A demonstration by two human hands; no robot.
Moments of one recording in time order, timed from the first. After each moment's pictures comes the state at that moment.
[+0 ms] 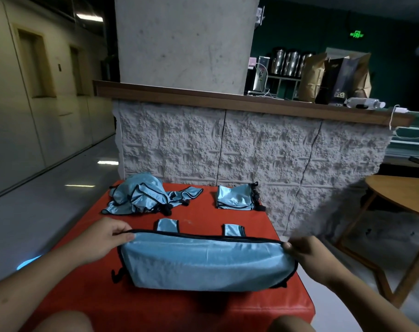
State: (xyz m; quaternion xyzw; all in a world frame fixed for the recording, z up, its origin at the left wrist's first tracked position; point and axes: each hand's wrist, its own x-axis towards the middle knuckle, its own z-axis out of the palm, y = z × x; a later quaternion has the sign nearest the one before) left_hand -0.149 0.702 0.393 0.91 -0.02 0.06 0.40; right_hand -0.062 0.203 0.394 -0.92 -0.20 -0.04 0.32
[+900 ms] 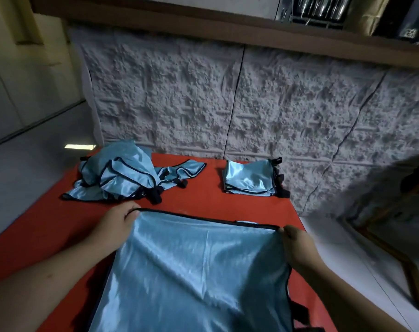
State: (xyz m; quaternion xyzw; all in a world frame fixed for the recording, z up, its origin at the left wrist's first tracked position) left_hand 0.089 0.717 0.234 0.90 0.08 0.17 0.38; right_hand 0.164 0.277 0.246 -0.95 0.01 -0.01 0.30
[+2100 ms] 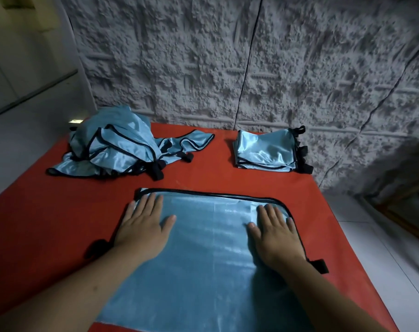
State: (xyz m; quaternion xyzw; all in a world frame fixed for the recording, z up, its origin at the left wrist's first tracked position) left_hand 0.110 0.665 0.147 0.99 0.13 -0.04 0.05; right_hand 0.176 0.342 0.154 -0.99 -0.11 0.06 0.05
